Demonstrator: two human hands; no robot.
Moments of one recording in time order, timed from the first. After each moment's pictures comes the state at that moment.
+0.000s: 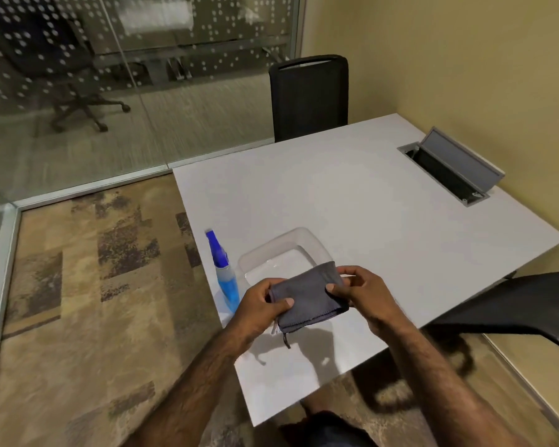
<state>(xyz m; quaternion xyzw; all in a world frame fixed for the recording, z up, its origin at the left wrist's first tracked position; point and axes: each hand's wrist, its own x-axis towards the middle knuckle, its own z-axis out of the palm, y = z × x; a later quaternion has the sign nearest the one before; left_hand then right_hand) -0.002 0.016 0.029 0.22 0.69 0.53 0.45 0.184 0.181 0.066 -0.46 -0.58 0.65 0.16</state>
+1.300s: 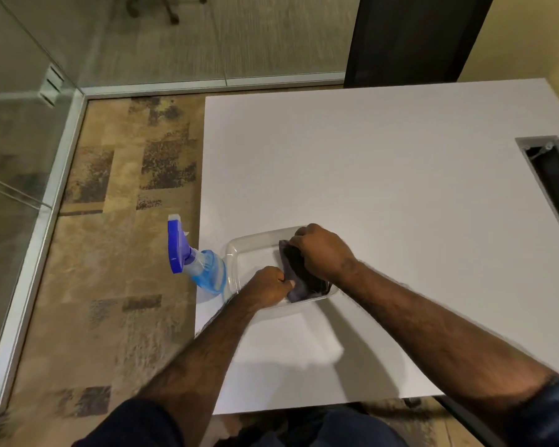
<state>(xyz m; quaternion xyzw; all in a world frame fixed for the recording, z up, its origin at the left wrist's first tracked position) -0.030 0.158 -0.058 0.13 0.85 0.22 0.46 0.007 0.327 -0.004 -0.02 -0.98 0.11 -0.16</state>
